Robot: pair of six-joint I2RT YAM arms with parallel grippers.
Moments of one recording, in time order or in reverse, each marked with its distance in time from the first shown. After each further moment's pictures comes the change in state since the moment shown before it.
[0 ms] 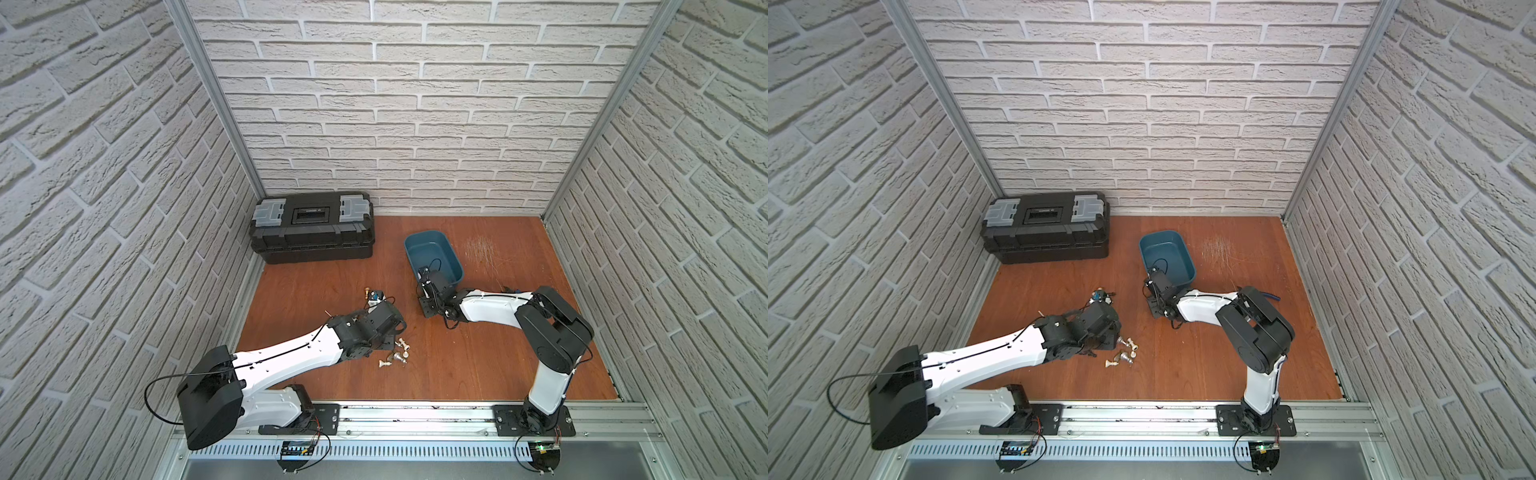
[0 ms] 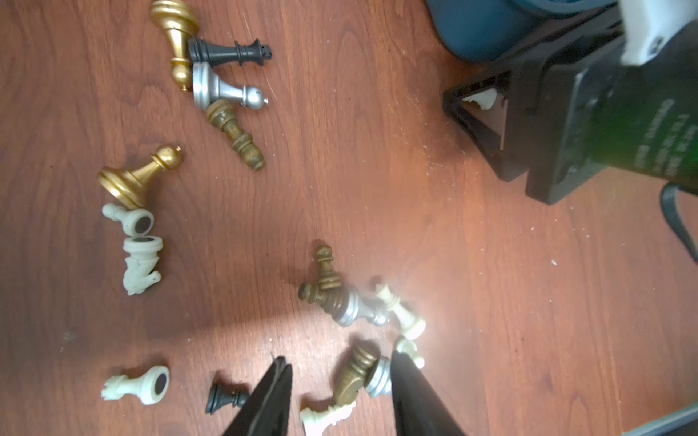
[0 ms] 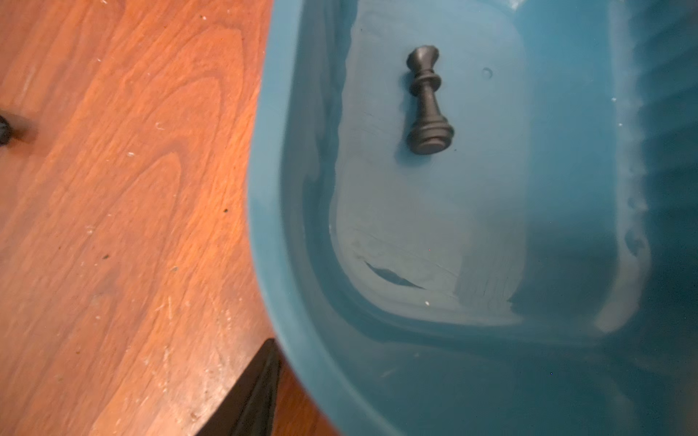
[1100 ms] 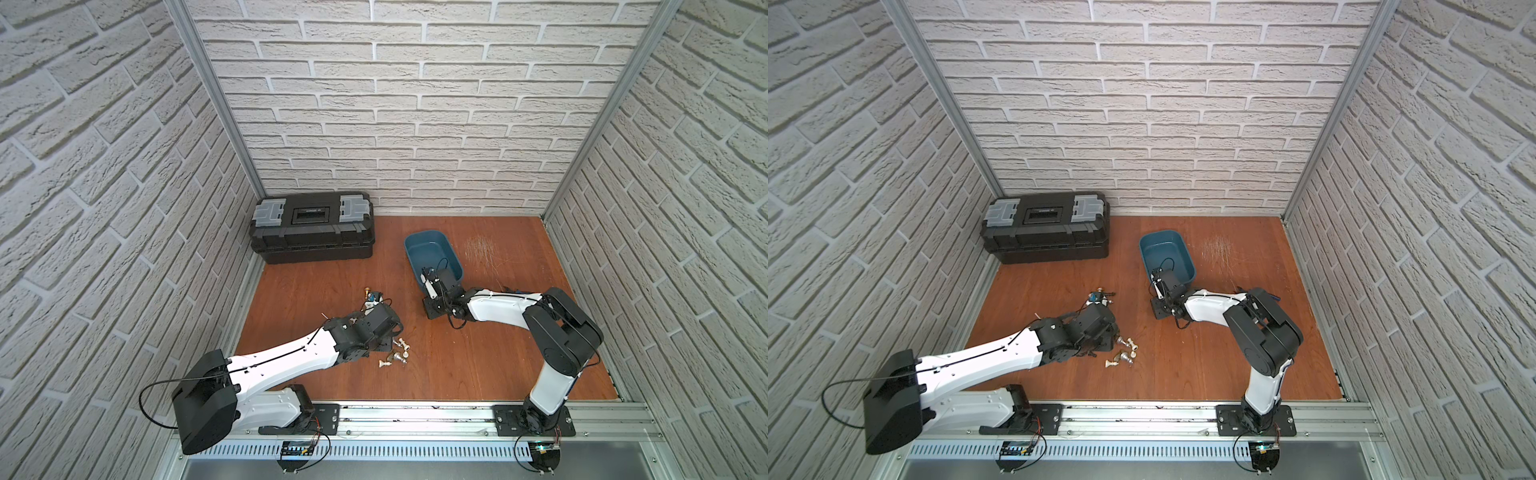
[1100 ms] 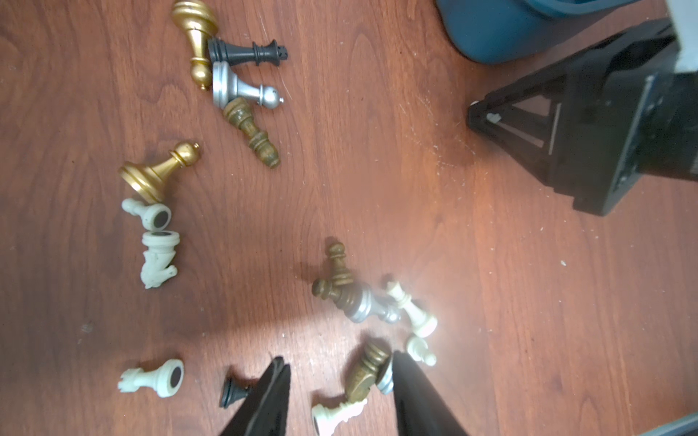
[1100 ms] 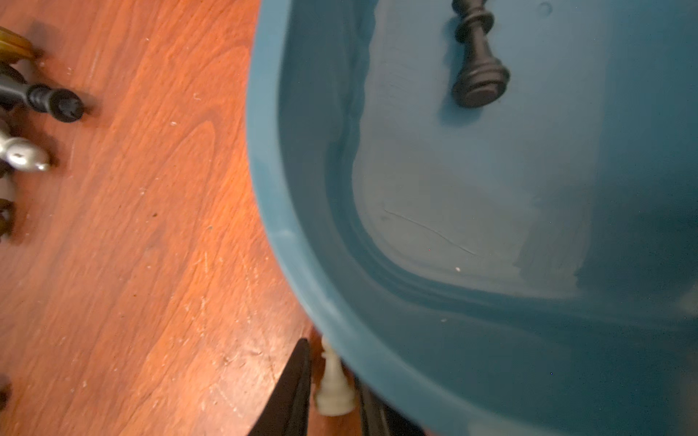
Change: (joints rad) left arm 0.001 -0.034 -0.026 -0.004 -0.015 -0.003; right arm -0.036 -0.045 -0.048 -0.005 -0.192 0.024
